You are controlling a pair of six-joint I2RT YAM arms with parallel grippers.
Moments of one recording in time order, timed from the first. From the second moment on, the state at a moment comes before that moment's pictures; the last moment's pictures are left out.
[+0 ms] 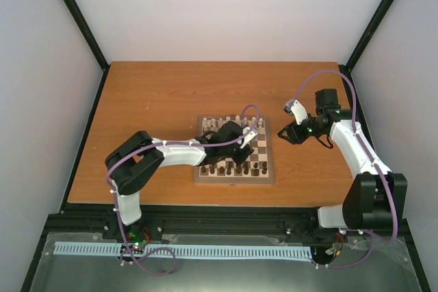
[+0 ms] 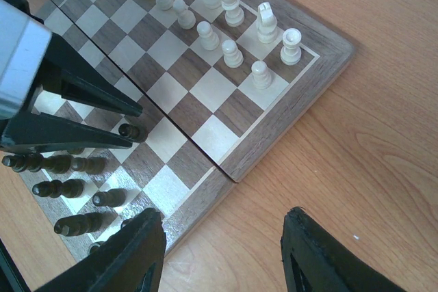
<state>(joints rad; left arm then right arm) -0.92 1.86 1.04 0.11 0.11 -0.10 0.01 1.36 1.04 -0.83 -0.58 -0.56</state>
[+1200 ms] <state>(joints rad) -0.92 2.03 1.56 -0.71 0.12 -0.20 0.01 1.38 1.04 -0.84 -0.59 -0.56</state>
